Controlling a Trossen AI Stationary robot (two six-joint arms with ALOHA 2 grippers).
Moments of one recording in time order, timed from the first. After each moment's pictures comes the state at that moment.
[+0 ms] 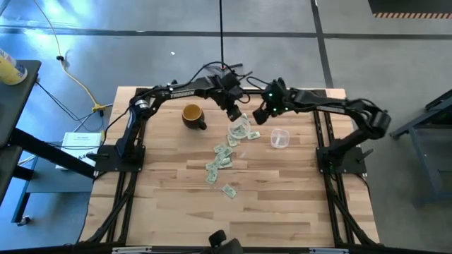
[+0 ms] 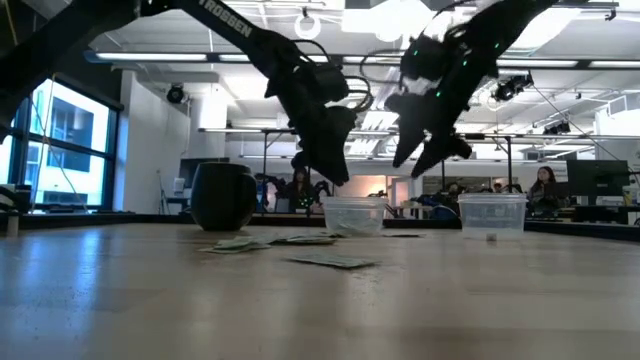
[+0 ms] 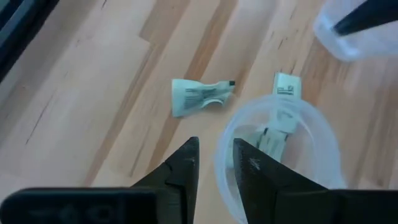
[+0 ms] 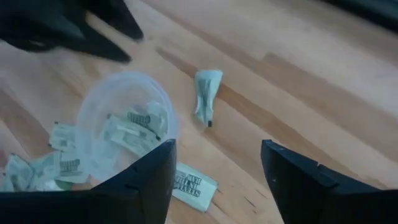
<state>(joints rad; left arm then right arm) 0.50 2.11 1.76 -0.69 0.25 -0.05 -0.56 1.52 0.98 -0.43 -0.09 0.45</state>
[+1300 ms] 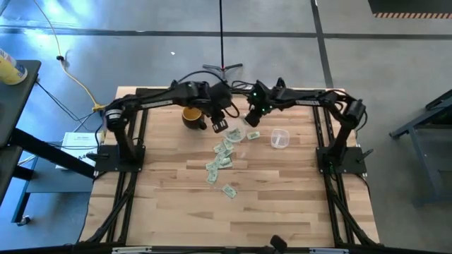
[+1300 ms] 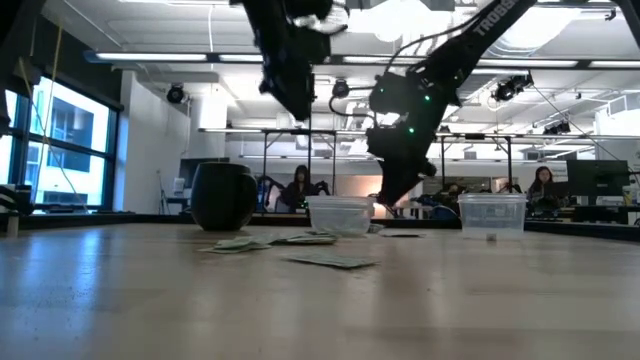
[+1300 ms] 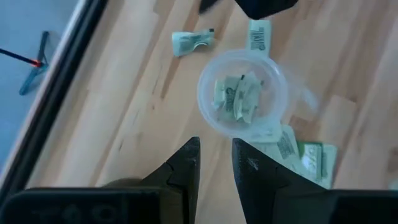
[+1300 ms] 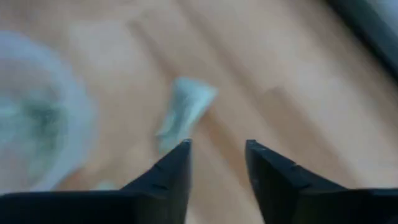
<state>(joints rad) 0.31 1.77 1.71 -1.02 -0.09 -0.05 -0.59 1.79 1.13 -0.40 -0.07 0.07</state>
